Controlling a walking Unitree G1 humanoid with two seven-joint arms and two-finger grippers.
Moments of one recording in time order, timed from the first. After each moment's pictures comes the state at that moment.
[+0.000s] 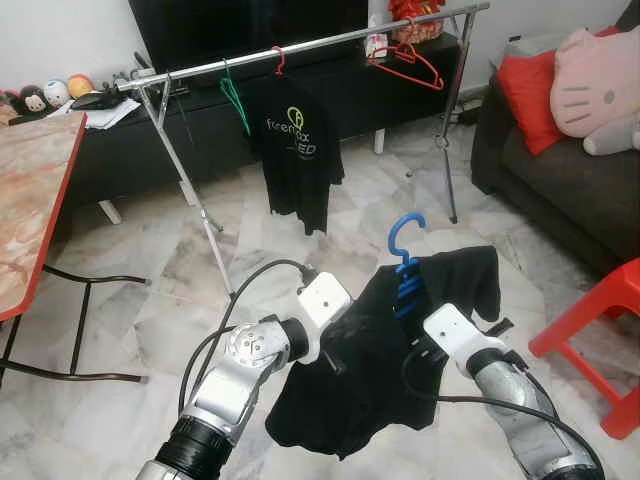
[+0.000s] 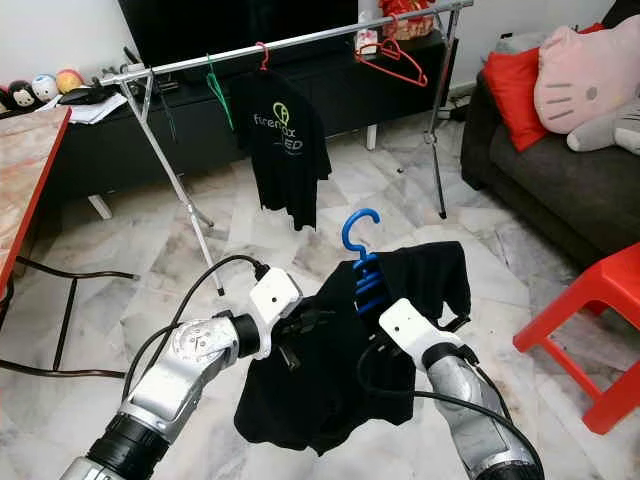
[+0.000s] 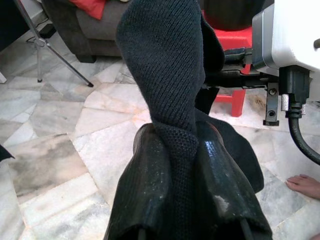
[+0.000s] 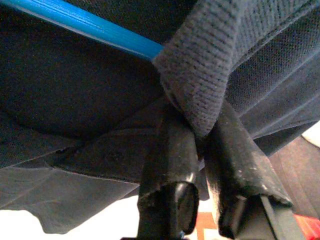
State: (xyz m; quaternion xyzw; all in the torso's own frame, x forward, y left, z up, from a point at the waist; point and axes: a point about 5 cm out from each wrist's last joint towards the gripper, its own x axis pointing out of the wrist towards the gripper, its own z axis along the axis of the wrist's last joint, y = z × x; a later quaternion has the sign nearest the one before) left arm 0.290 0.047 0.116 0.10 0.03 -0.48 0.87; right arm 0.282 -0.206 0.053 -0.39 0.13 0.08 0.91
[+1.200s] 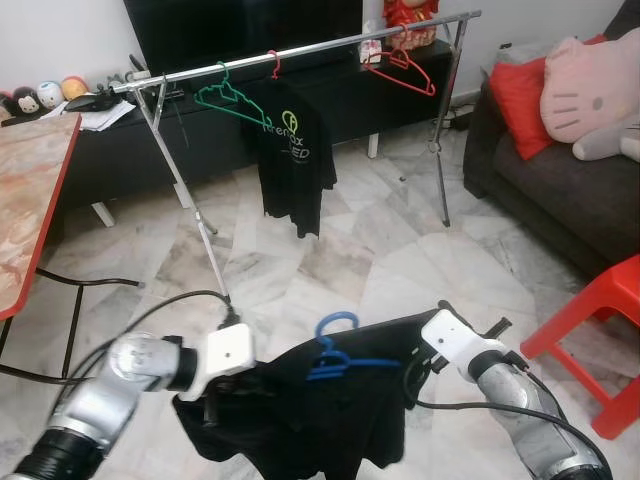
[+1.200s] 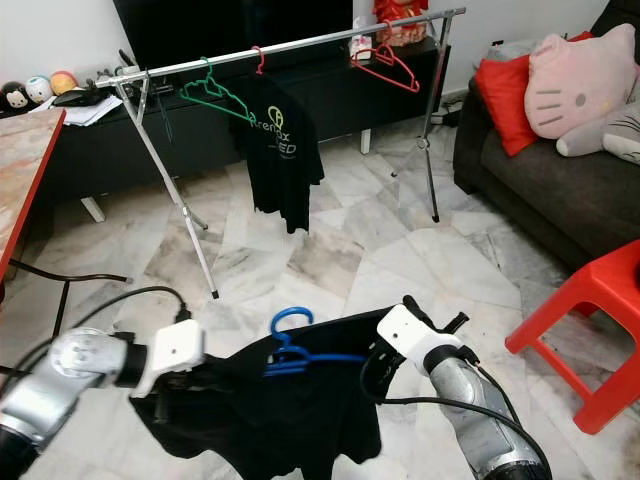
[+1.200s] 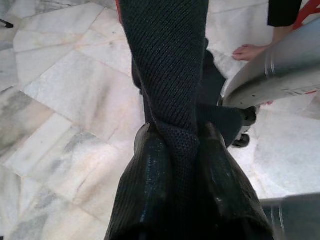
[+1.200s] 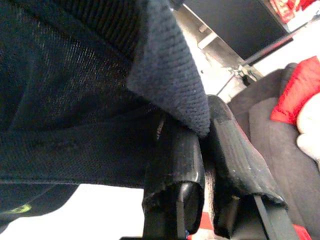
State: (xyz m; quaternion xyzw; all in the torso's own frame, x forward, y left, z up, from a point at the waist) left arm 0.262 0.173 0.098 0.26 0.16 -0.61 0.73; right arm 0.279 -0.207 0.050 -0.43 0.13 0.12 0.89
